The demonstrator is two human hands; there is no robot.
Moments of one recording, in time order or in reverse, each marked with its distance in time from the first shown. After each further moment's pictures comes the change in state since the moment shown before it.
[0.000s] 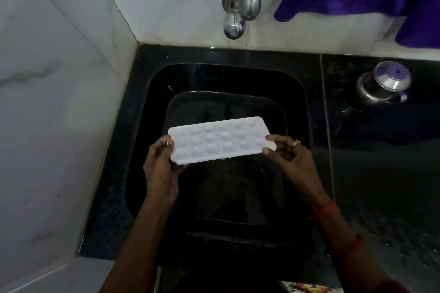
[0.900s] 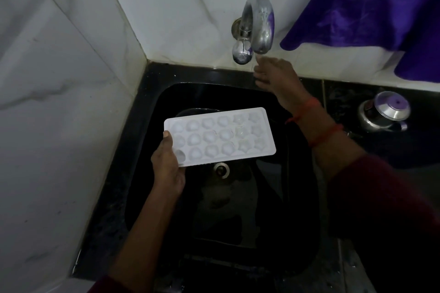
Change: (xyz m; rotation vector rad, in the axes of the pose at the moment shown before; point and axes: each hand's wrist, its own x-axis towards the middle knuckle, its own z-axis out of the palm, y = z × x) left_hand 0.024 0.032 0.040 -0.090 0.029 -0.067; right_hand 0.159 -0.158 0.056 -0.085 -0.096 -0.071
